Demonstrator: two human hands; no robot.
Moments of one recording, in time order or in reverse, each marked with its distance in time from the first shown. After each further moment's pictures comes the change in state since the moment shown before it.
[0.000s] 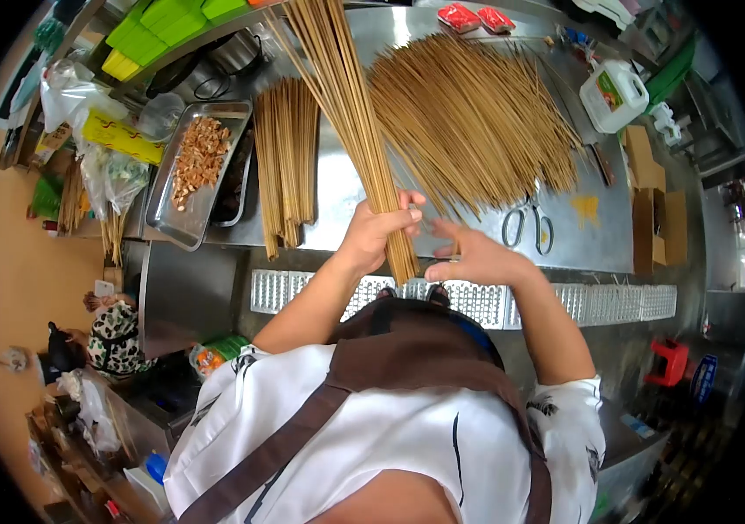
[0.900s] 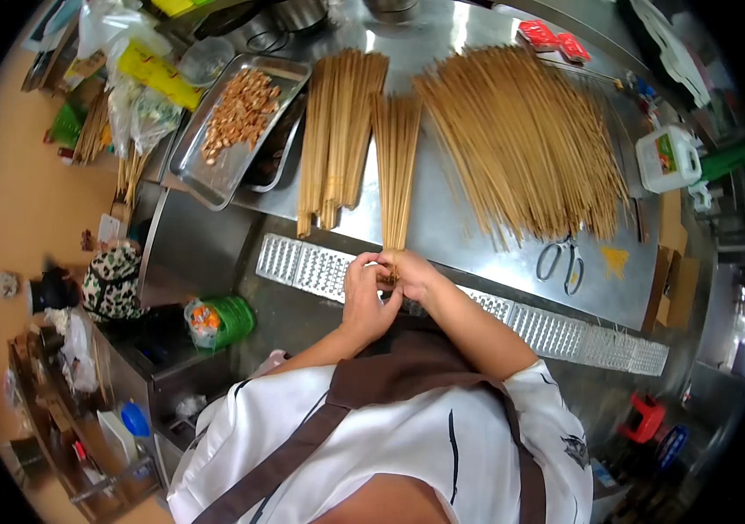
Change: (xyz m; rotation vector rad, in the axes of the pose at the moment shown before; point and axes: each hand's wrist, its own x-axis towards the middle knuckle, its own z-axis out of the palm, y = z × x) left_hand -0.108 -0.060 -0.062 1.390 0.618 0.403; right_hand 0.132 0.078 0.141 1.039 -0.153 0.554
